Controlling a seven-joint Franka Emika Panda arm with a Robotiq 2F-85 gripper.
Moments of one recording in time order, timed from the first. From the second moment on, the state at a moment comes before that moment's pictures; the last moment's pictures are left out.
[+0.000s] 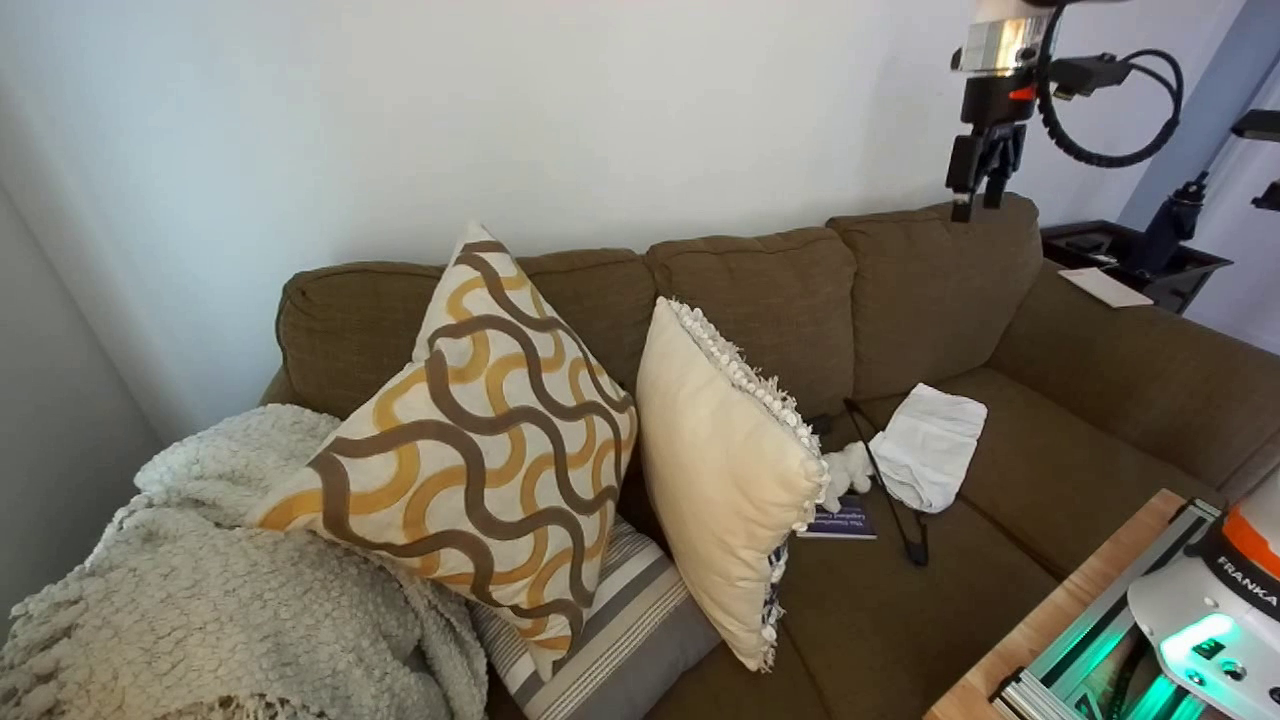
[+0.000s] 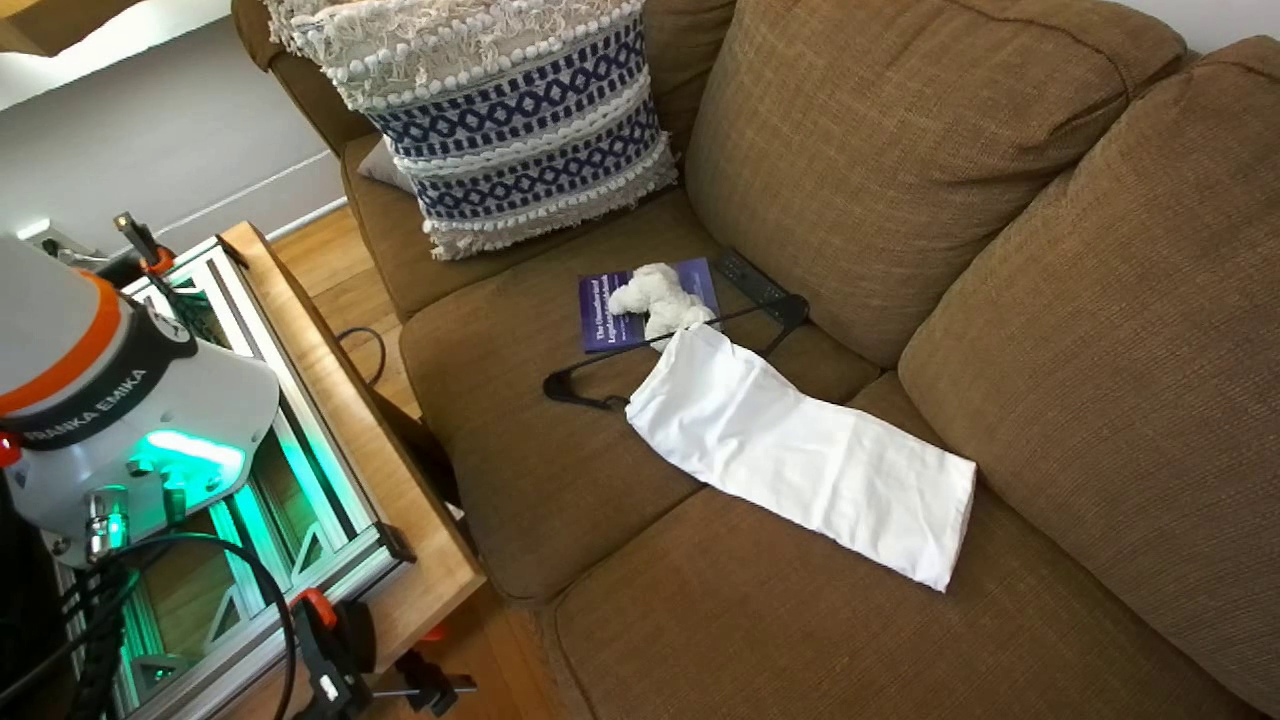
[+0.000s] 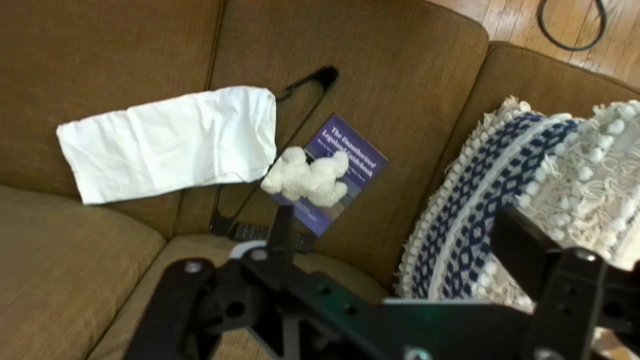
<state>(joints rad) 0.00 -0.29 0.00 -2.17 -0.06 1.70 -0.13</state>
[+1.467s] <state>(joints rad) -0.08 0.25 -0.11 -2.35 -0.19 2.05 0.38</state>
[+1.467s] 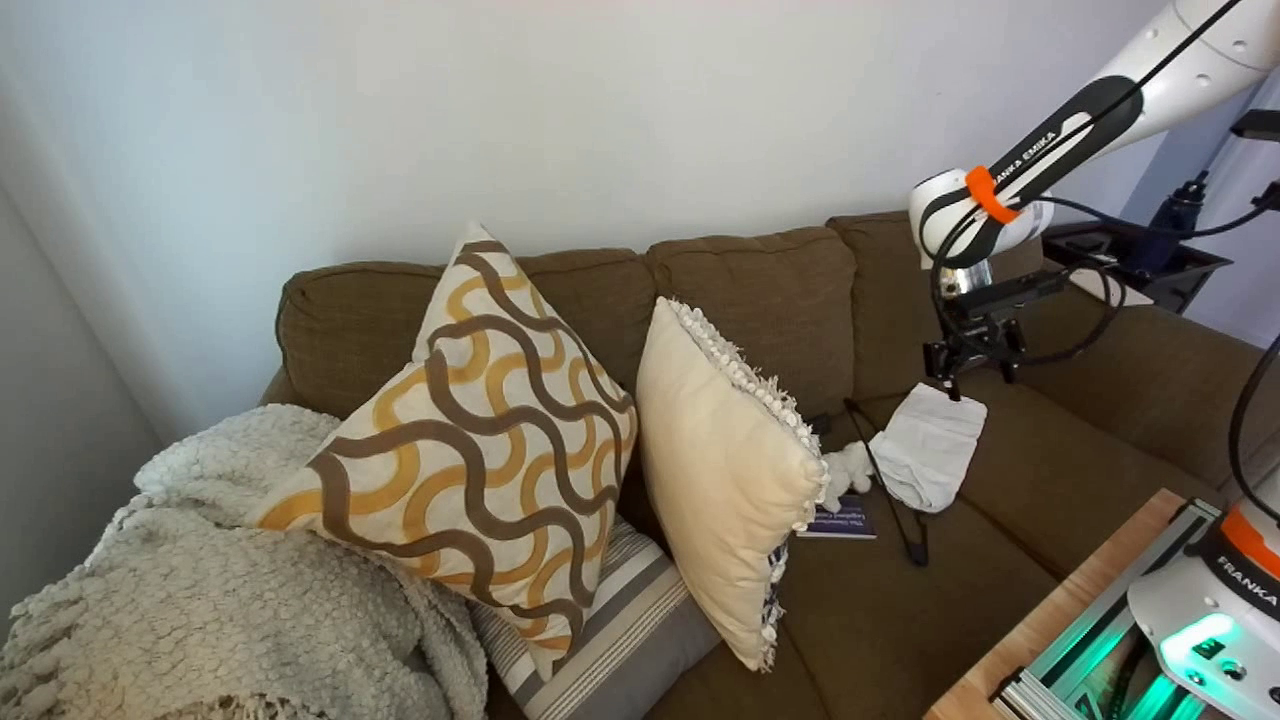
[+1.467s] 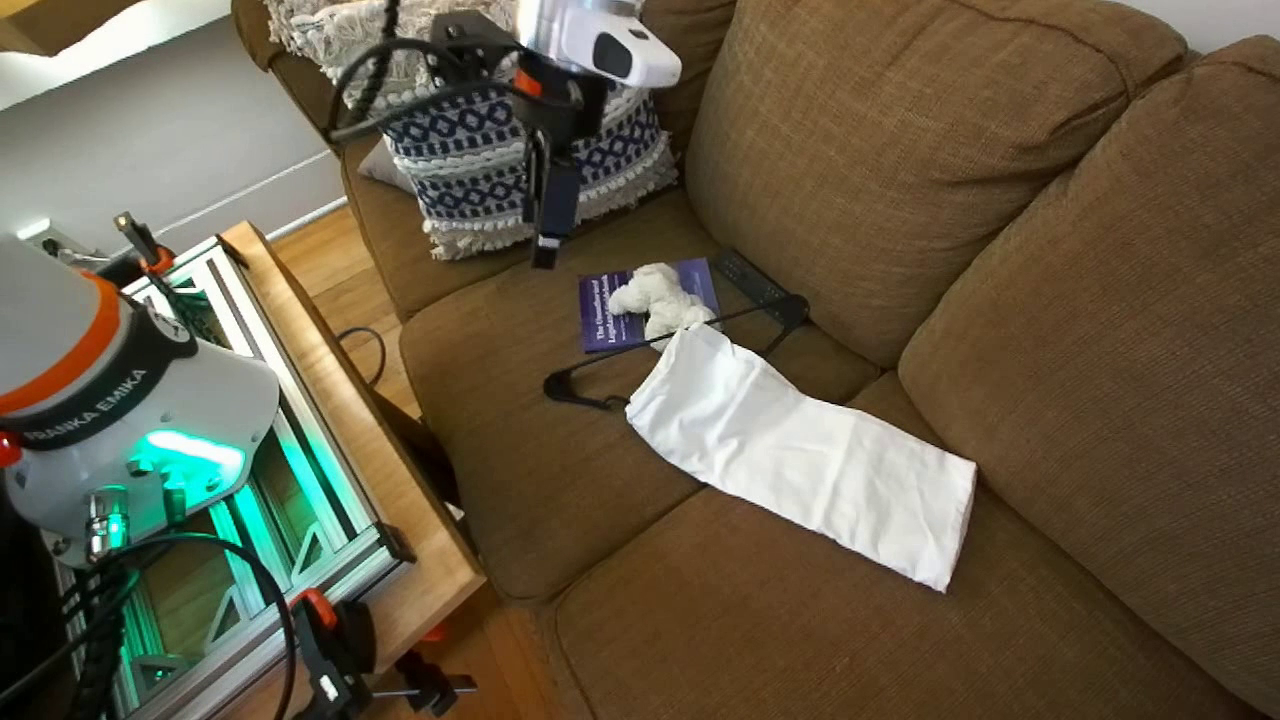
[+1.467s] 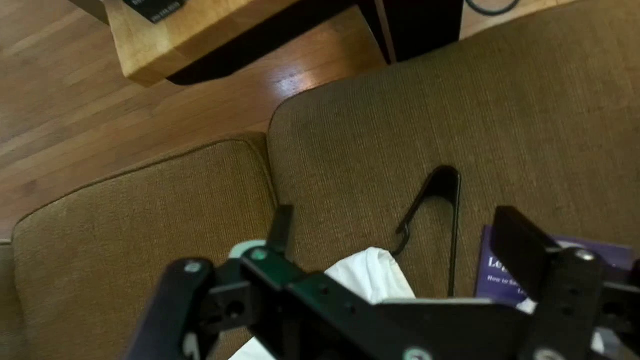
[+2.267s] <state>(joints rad) -0.05 0.53 -0.17 -2.13 -0.02 2.23 0.66</state>
